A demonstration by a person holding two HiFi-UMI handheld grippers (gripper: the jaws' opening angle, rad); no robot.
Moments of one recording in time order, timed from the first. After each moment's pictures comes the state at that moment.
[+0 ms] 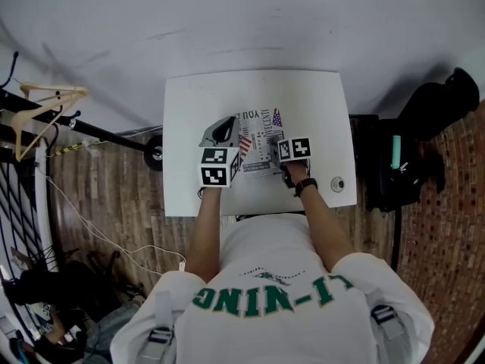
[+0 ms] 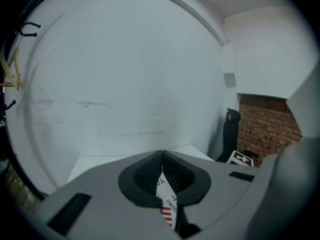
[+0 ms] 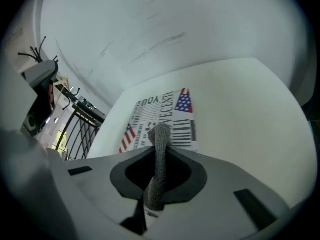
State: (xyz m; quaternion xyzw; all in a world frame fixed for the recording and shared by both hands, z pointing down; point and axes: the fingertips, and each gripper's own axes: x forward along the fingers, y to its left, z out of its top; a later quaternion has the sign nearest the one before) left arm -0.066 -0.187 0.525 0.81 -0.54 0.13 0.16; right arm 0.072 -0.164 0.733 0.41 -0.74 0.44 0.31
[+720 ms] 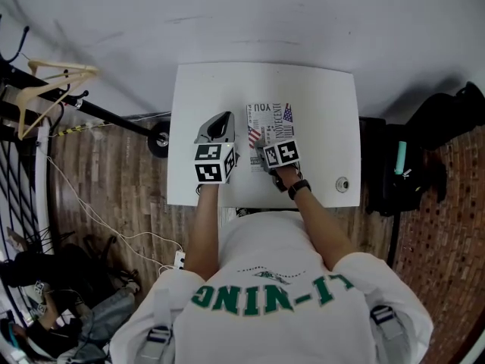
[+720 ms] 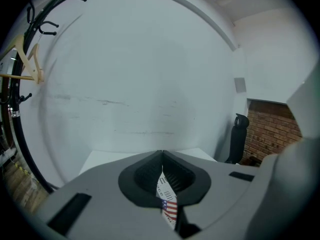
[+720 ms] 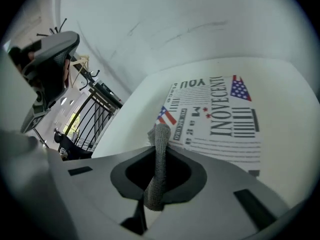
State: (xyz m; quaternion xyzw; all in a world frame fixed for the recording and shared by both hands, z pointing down) left arm -0.119 -0.171 0.529 0.78 -0.58 0.11 0.19; right arm -0.018 -0.119 0.739 0.31 -0.78 0.41 0.35
